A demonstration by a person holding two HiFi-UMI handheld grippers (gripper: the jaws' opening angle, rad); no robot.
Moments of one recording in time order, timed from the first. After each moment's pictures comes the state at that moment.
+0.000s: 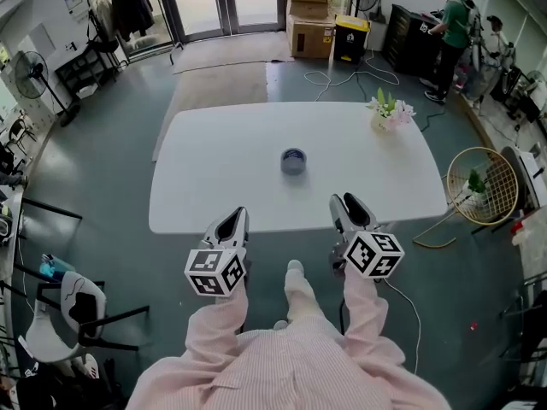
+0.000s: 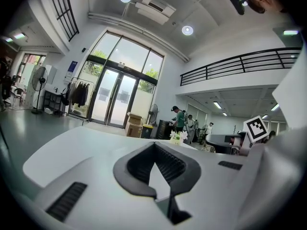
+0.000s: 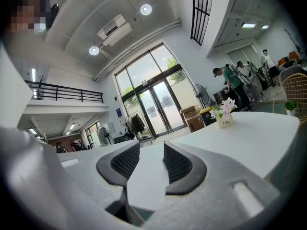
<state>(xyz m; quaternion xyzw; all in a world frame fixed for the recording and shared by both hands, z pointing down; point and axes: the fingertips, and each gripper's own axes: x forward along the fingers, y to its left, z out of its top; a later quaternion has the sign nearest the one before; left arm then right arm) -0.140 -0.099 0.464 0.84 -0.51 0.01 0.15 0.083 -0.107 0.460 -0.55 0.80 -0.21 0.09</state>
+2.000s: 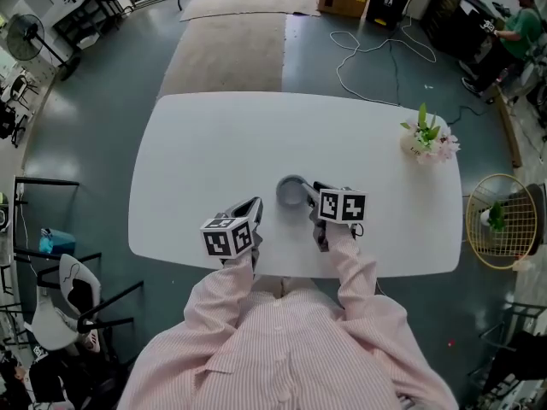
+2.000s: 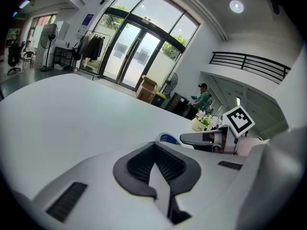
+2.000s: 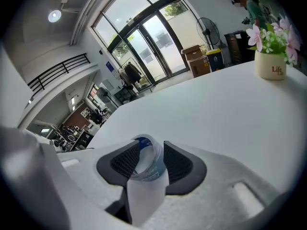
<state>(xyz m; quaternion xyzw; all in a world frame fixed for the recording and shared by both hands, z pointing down) -0.080 -0.336 0.613 0.77 -0.50 0.12 0.38 0.052 -0.386 0.639 -0.43 0.78 -0.43 -0.17</state>
